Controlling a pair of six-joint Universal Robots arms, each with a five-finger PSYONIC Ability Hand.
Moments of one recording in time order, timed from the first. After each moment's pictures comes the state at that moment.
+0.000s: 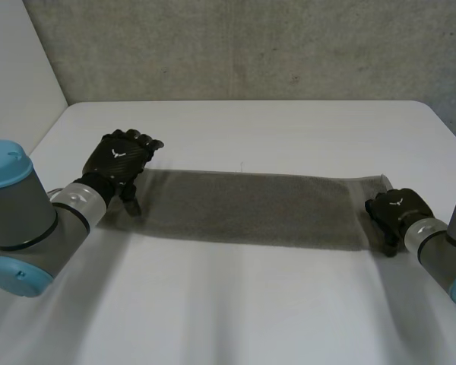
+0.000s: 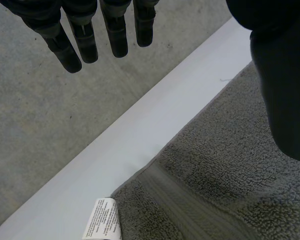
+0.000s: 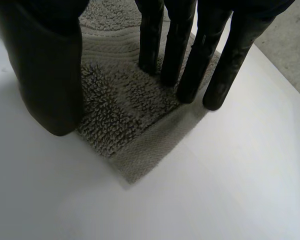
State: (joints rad) left arm 4.45 -2.00 -1.64 3.49 -1.31 3.55; right arm 1.69 -1.01 1.65 -0.14 1.44 2.51; left_hand 0.26 0.26 0.24 0.26 0.22; right_hand 0.65 0.65 0.65 0.65 0.48
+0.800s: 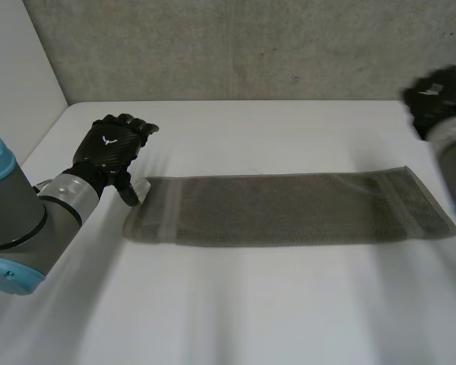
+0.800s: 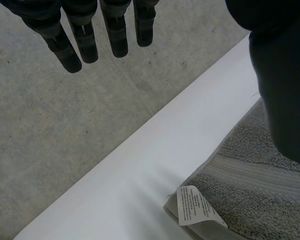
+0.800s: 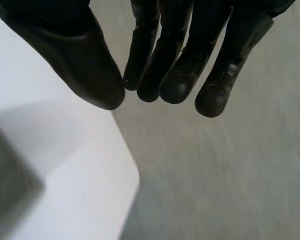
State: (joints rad) left arm 4.45 -1.92 -1.66 3.52 -1.31 3.50; right arm 1.78 -1.13 1.28 -0.16 1.59 2.26; left_hand 0.26 0.26 0.24 0.26 0.22; right_hand 1.09 1.33 1.34 1.34 0.96
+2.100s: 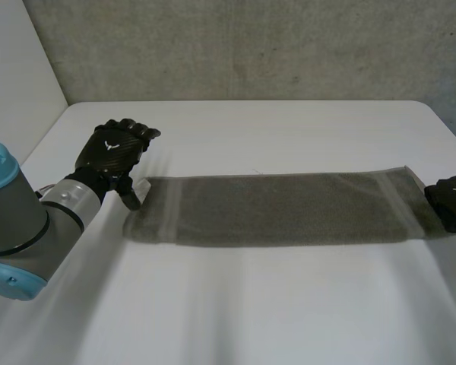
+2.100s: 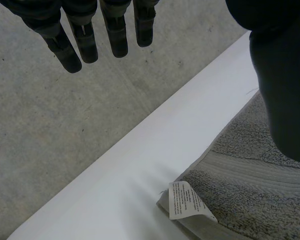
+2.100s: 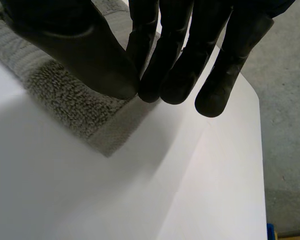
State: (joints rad) left arm 4.45 -1.93 -1.69 3.54 -1.31 3.50; right arm 1.36 -1.02 1.61 -0.16 1.19 2.38; left_hand 0.26 0.26 0.24 0.26 0.22; right_hand 1.34 1.33 1.34 1.34 1.18
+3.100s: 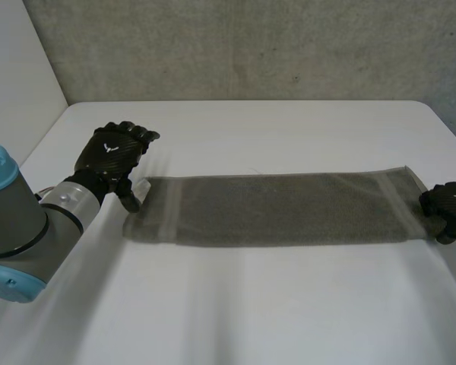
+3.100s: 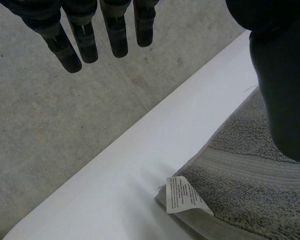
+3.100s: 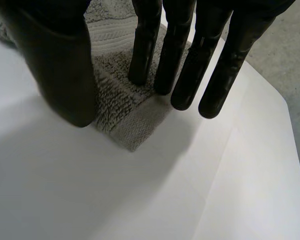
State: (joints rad) left arm 4.45 -1.92 -1.70 3.54 -1.31 3.50; right arm 1.28 -0.97 1.60 -0.13 1.01 2.38; left_hand 0.26 0.26 0.24 0.26 0.22; right_hand 0.79 0.79 0.79 0.79 0.62
